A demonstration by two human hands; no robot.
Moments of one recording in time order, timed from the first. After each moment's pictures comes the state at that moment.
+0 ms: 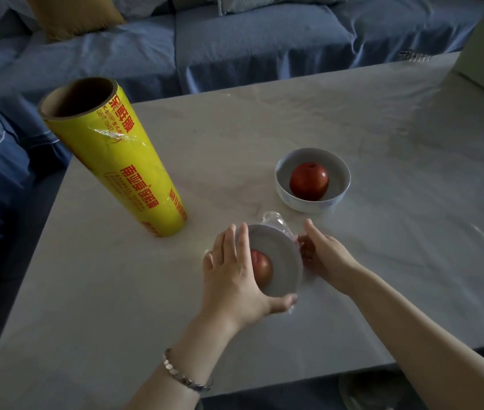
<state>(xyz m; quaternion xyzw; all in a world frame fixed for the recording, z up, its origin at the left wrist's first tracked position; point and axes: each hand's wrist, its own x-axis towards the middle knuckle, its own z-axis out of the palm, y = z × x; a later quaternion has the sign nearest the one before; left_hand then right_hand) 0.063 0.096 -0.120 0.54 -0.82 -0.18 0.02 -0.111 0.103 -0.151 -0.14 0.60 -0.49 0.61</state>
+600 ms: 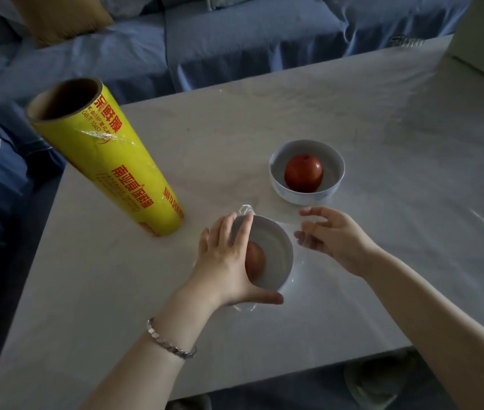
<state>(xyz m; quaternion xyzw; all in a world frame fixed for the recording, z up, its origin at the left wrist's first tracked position) 0.069 0.068 -0.115 0.45 -0.88 -0.16 -0.06 -0.124 0.112 -0.120 -0.24 0.62 -0.50 0.56</state>
